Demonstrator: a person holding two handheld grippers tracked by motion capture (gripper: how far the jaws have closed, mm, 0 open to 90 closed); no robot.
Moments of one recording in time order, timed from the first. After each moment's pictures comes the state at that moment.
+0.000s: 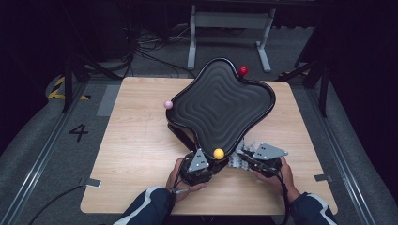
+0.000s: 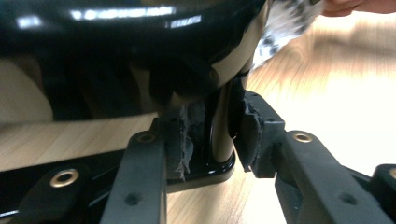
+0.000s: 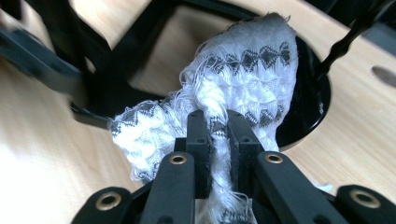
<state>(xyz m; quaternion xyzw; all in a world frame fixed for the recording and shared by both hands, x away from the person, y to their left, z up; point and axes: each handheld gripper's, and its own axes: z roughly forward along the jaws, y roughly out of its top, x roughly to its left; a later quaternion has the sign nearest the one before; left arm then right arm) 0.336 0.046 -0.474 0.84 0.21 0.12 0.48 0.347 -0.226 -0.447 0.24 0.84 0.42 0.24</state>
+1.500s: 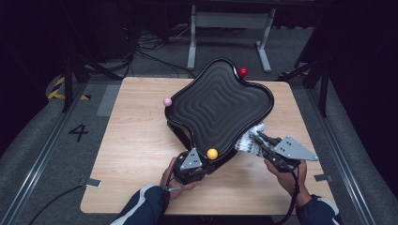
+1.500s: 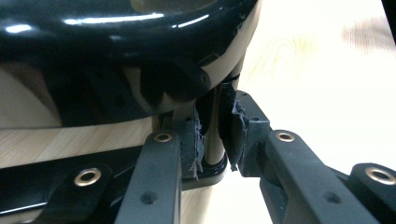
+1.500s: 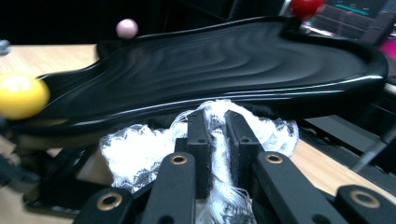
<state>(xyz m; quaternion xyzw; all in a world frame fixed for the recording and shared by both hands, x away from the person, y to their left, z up) 0.340 0.067 -0.474 0.85 0.19 0.09 0.48 0.325 -0.240 -0.378 0.26 0.74 0.49 0.37</state>
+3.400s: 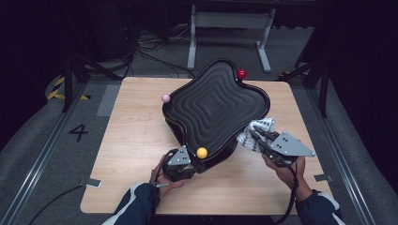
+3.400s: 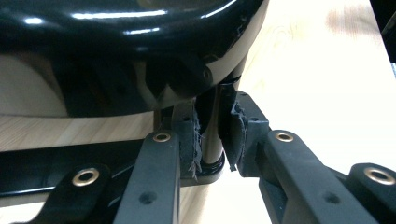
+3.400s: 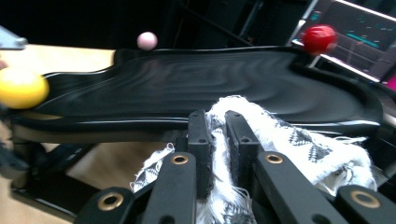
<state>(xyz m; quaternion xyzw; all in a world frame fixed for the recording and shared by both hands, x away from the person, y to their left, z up) 0.349 0.101 -0.472 0.85 0.19 0.07 0.48 0.335 -0.234 -0.363 0.21 0.75 0.49 0.39</state>
